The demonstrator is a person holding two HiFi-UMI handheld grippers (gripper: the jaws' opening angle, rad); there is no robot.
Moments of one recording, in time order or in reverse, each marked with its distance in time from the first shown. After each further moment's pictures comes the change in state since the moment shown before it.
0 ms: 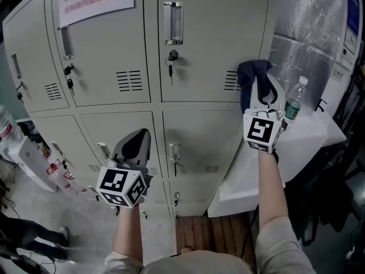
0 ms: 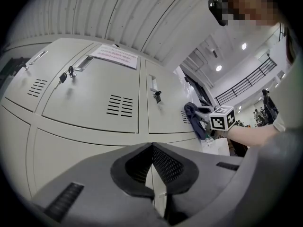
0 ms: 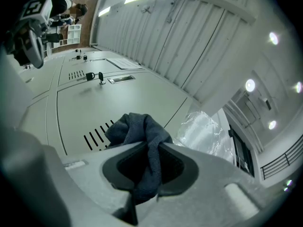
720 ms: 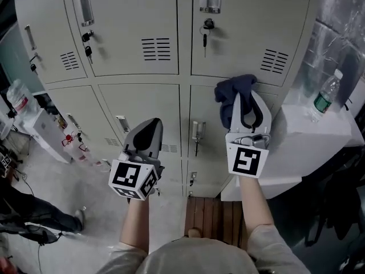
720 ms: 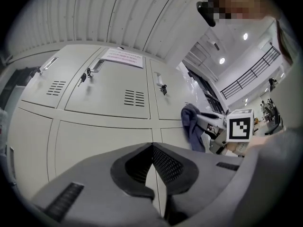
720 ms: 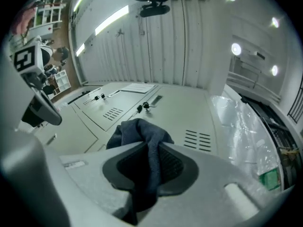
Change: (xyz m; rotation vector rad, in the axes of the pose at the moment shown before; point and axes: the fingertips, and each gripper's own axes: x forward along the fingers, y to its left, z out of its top) left arm -0.037 0.025 -0.039 0.045 0.016 0.090; right arm -0.077 0.145 0.062 0.399 -0.175 0.181
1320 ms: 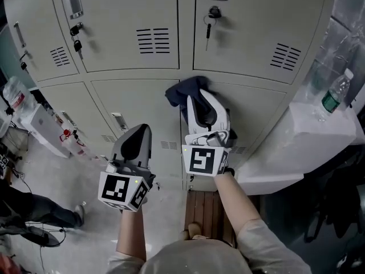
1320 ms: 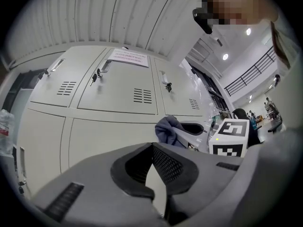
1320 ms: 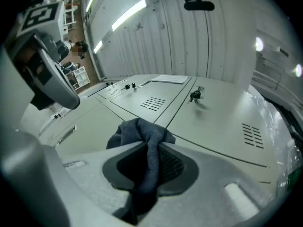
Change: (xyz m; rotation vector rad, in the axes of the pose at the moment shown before) left arm -0.020 0.022 -0.008 0.001 0.032 0.061; right arm 0.026 0.132 -0.035 -0.067 0.119 0.195
